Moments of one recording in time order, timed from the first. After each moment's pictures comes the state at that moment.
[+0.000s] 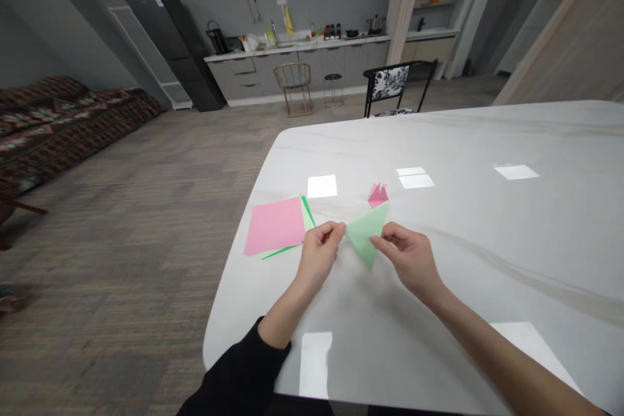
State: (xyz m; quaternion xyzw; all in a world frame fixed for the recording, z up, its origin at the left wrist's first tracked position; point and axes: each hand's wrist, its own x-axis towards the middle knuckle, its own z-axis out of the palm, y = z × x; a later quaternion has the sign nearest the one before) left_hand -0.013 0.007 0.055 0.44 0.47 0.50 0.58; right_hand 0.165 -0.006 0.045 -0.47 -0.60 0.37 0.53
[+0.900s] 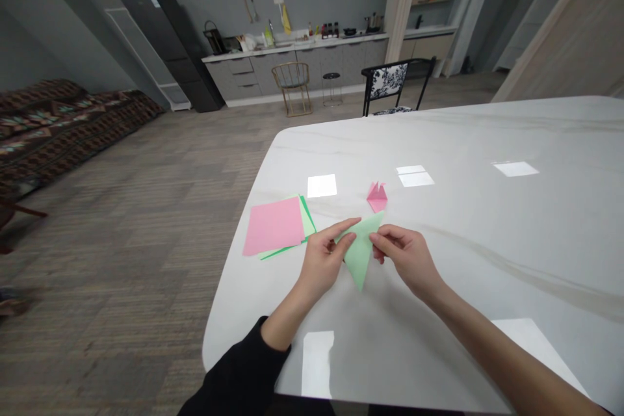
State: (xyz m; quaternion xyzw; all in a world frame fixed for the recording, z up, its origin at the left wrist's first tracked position) left_hand -0.011 -0.001 0.055 0.60 0.43 0.49 0.46; right_hand 0.164 -0.008 0.055 -0.45 -0.52 0.53 0.50
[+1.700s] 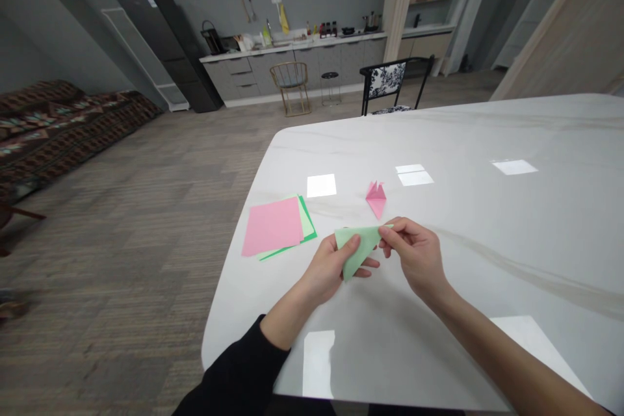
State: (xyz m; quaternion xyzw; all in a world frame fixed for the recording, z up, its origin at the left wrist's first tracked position) left_hand 0.001 -0.008 0.056 0.41 0.36 0.39 0.74; right_hand 0.165 -0.012 0.061 -0.45 -0.50 0.45 0.59
